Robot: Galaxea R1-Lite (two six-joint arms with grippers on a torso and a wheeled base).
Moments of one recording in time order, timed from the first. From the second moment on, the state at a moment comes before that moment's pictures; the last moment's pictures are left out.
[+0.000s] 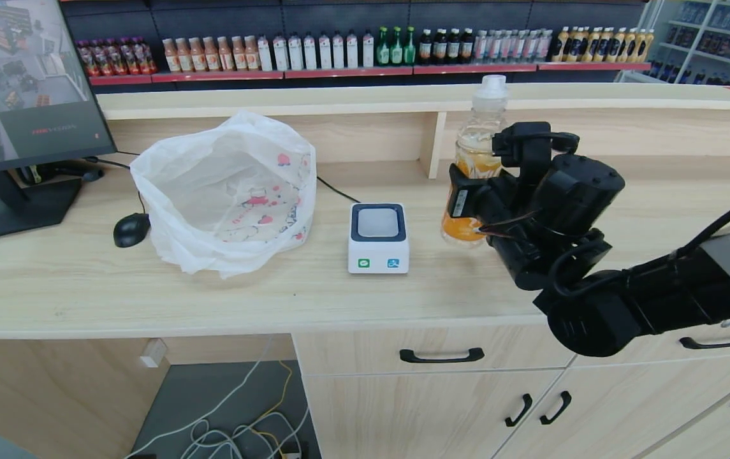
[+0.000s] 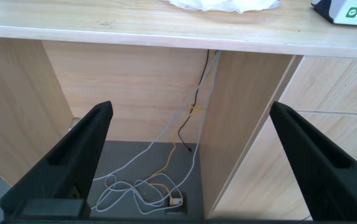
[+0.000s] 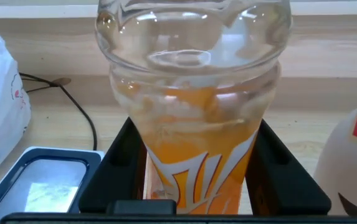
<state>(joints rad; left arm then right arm) 0.00 0.00 0.00 0.00 0.00 0.00 0.54 2.00 -1.09 -1.21 -0.43 -0.13</state>
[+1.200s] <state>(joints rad) 0.00 0.00 0.00 0.00 0.00 0.00 0.66 1.43 -0.38 -1.22 -0.43 -0.12</state>
